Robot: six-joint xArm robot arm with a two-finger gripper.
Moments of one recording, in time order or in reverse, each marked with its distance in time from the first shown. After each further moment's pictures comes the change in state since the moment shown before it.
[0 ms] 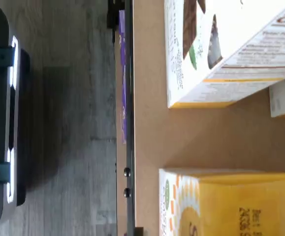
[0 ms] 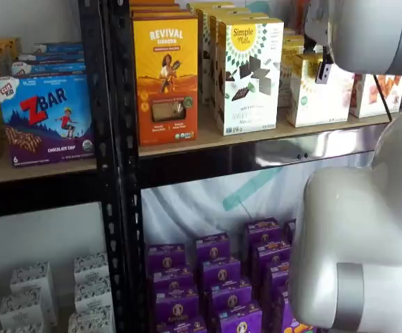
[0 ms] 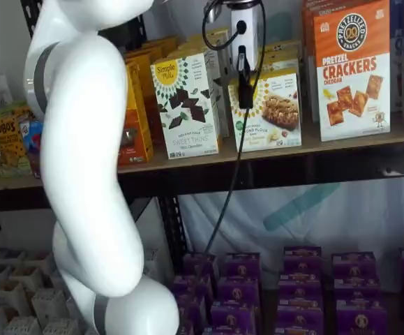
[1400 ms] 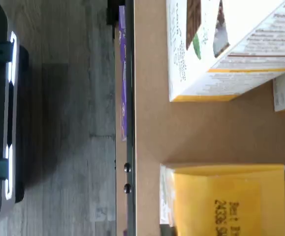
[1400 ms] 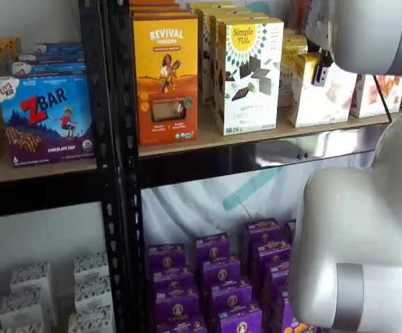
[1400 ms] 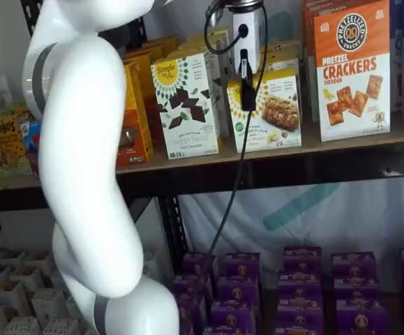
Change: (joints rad) arm -0.006 -0.009 0.029 -0.005 -0.024 -0.010
